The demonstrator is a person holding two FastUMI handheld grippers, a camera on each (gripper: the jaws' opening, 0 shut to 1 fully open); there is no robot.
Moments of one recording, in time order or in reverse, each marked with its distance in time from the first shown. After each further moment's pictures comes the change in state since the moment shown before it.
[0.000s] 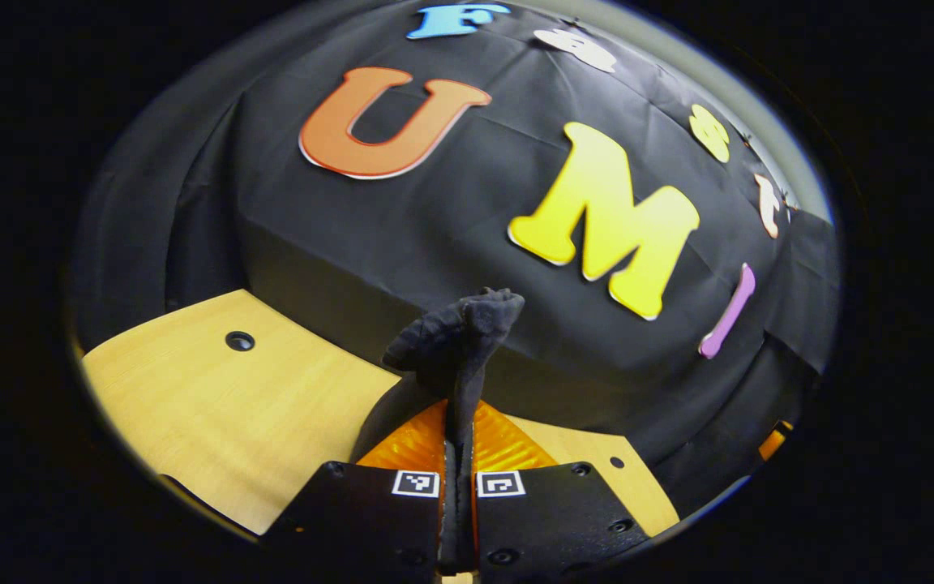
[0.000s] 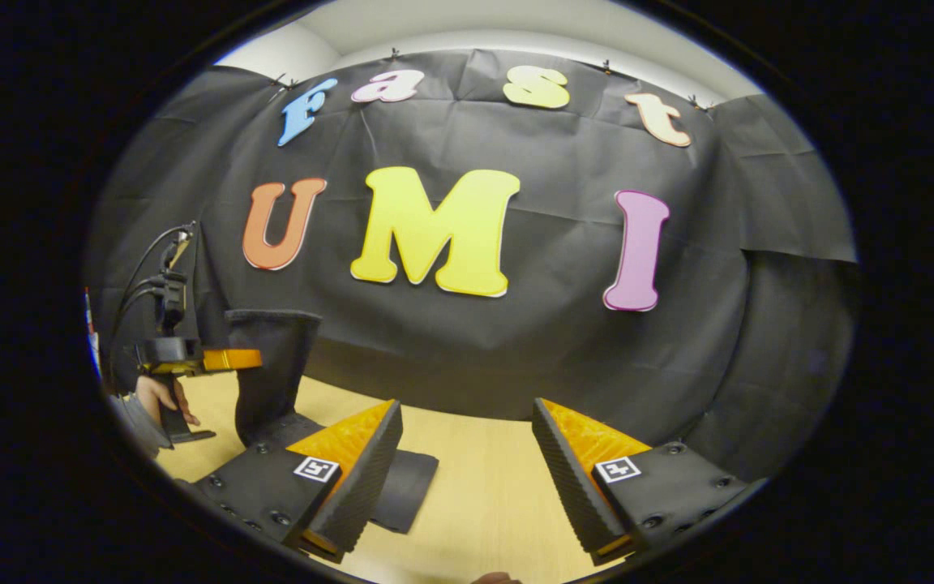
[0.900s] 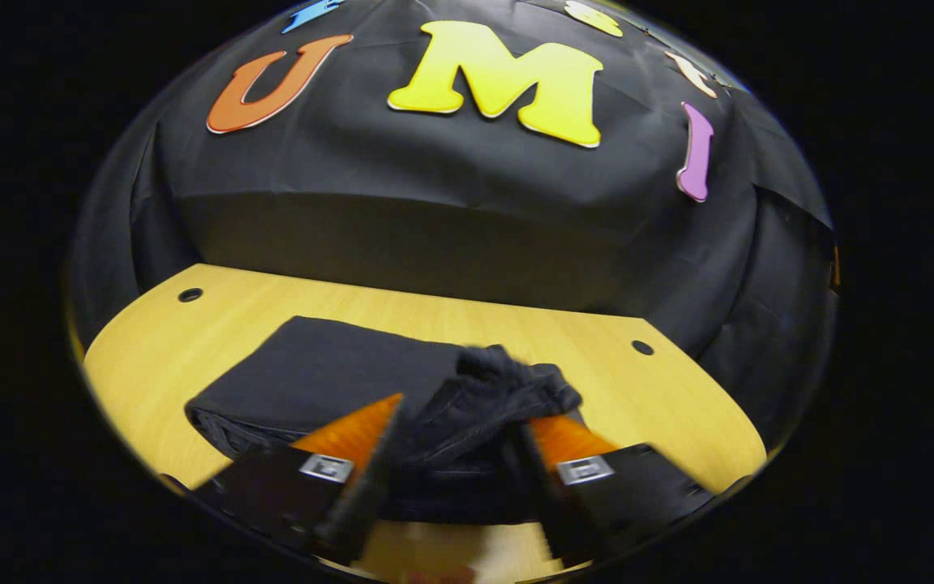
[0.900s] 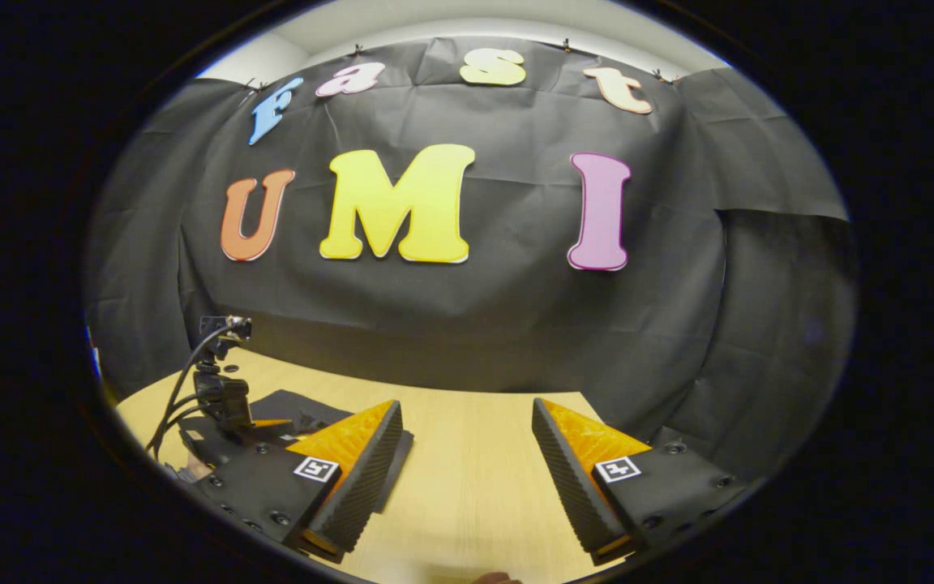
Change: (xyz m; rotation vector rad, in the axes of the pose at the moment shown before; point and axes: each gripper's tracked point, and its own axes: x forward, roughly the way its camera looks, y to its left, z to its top) left arm 0.017 -0.073 -0.171 0.283 0.187 0.002; right arm -0.006 -0.045 -0.049 0.064 0.074 -0.036
